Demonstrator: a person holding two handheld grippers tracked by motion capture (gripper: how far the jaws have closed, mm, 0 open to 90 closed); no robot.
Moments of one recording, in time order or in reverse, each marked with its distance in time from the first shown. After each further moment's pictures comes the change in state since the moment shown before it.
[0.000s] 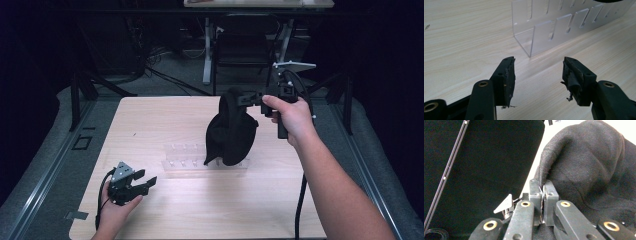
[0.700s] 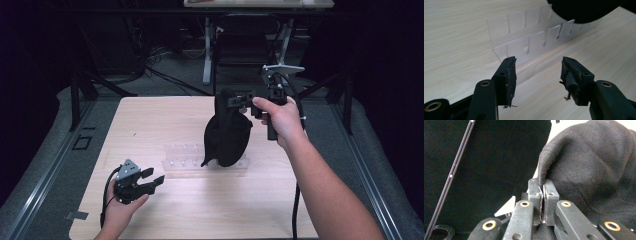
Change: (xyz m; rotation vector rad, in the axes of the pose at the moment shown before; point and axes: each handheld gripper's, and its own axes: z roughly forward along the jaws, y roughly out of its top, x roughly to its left) left arm -0.020 0.019 -0.001 -0.034 -0.087 0.009; right arm 0.004 -0.003 0.022 0.010 0.059 -0.007
